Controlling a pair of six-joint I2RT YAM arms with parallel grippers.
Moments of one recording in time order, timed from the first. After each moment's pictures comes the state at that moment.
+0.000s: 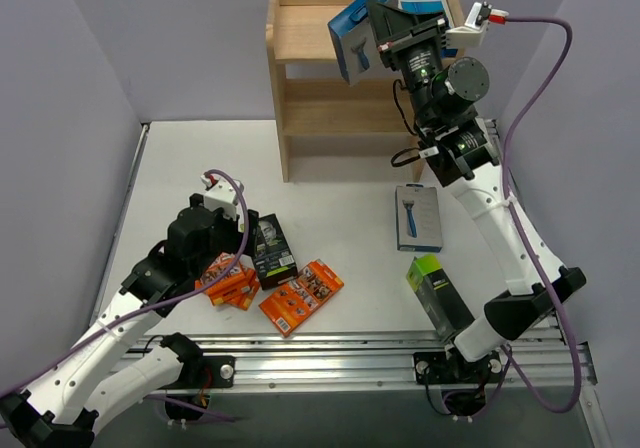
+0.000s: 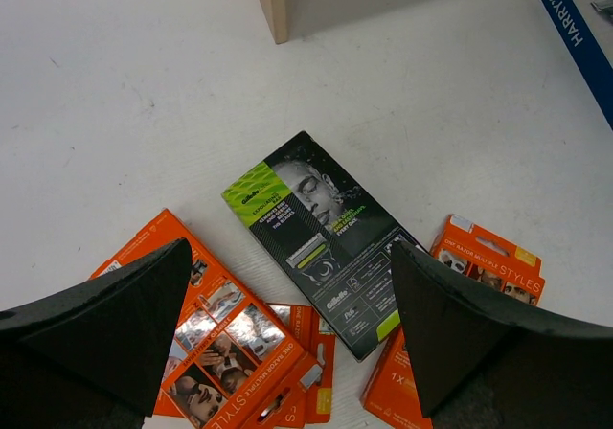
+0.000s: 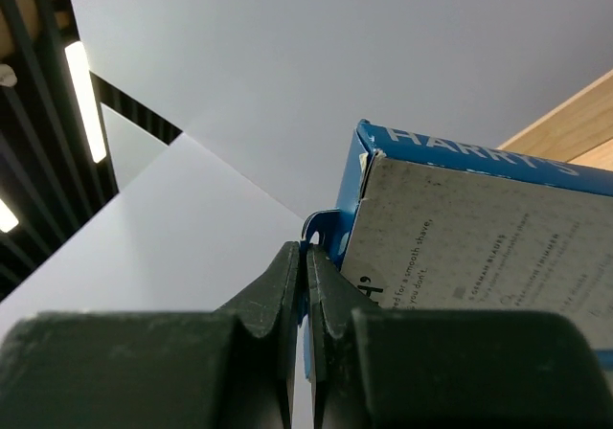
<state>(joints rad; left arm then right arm) -0.62 0.81 0.84 -0.44 -0.26 -0.13 0.54 1.53 1.86 0.17 0.20 0.97</state>
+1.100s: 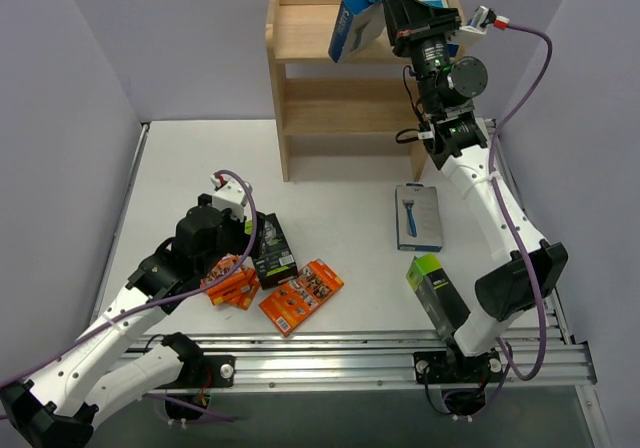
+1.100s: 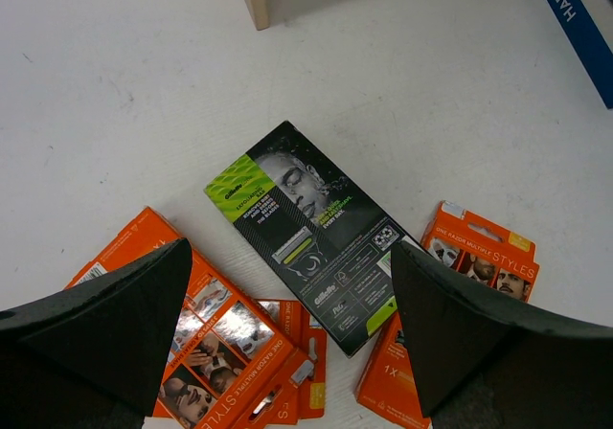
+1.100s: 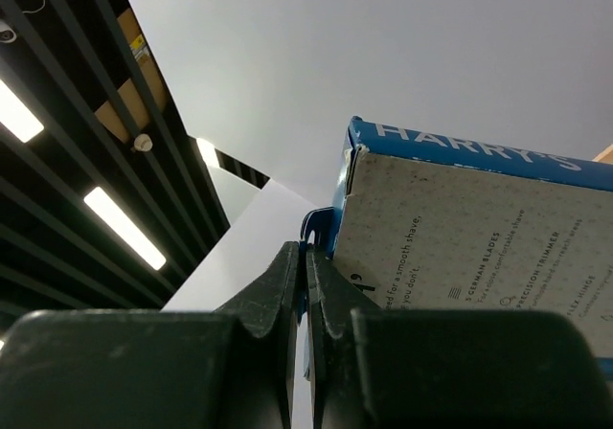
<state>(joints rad) -0.65 0.84 0.84 -0.44 -0.25 -0.13 0.36 1.69 1.83 0.49 0.04 1.36</state>
